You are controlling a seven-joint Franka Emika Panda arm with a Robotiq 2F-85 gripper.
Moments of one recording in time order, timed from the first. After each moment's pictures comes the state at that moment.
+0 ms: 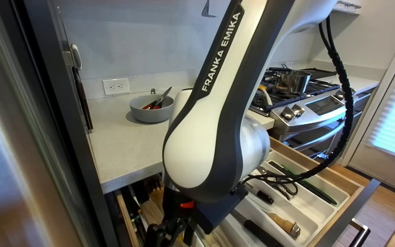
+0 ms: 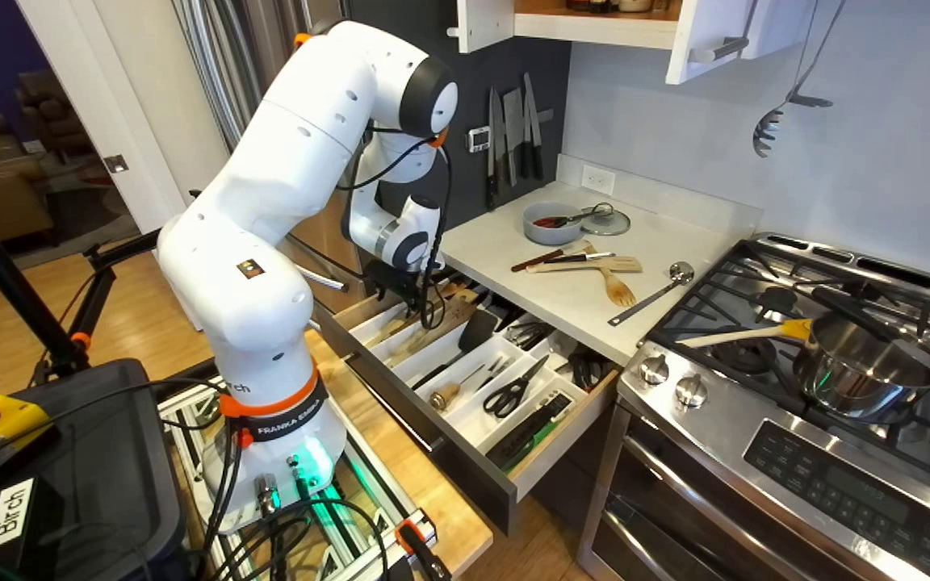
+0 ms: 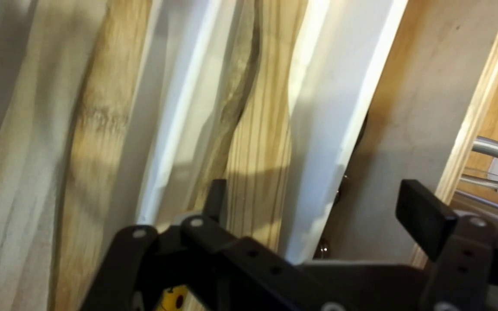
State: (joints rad) arm 0.10 0.77 0.47 -2.29 0.06 2.94 -0.03
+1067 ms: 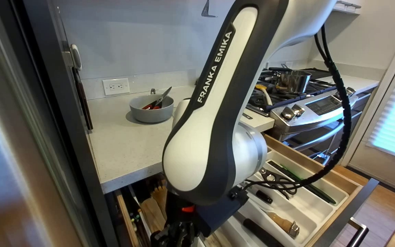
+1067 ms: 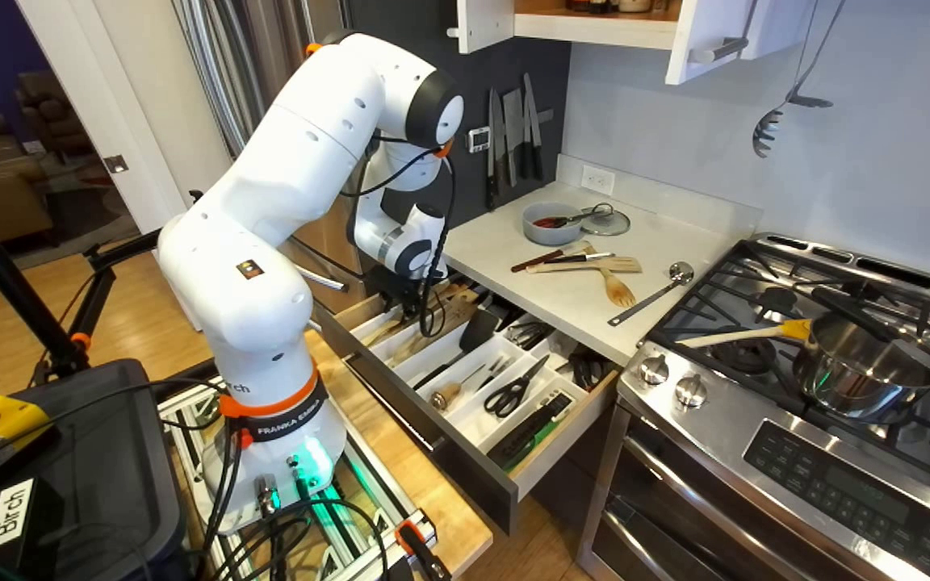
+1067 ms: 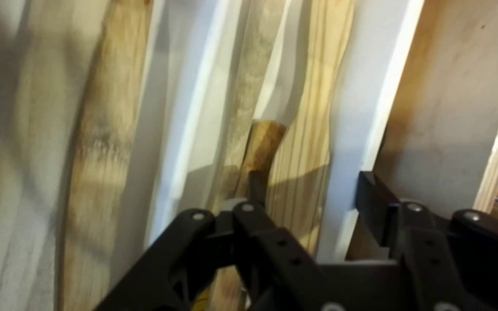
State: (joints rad) arm 0.09 0.82 0.46 -2.26 0.08 2.93 -0.02
